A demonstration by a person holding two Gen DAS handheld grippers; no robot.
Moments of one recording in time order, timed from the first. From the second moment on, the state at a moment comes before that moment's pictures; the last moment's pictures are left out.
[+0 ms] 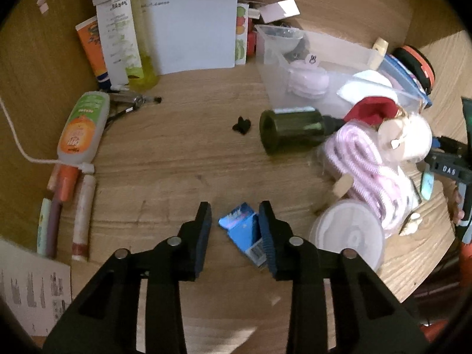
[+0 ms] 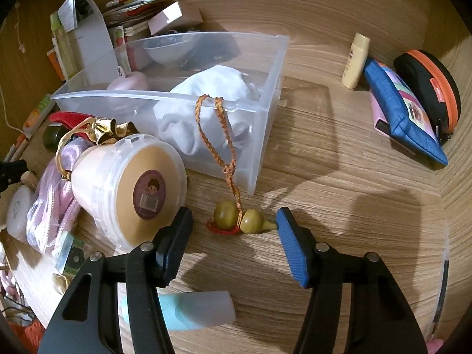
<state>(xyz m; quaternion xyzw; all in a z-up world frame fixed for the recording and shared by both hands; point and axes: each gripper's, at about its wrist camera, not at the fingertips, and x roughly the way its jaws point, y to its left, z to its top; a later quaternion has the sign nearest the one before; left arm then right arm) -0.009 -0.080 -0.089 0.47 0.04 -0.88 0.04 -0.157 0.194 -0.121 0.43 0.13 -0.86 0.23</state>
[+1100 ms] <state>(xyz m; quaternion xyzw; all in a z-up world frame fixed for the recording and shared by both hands) -0.013 -0.086 -0.062 0.39 0.06 -0.91 0.08 -0.135 0.220 -0.065 0.35 0.07 -0.91 0.22</state>
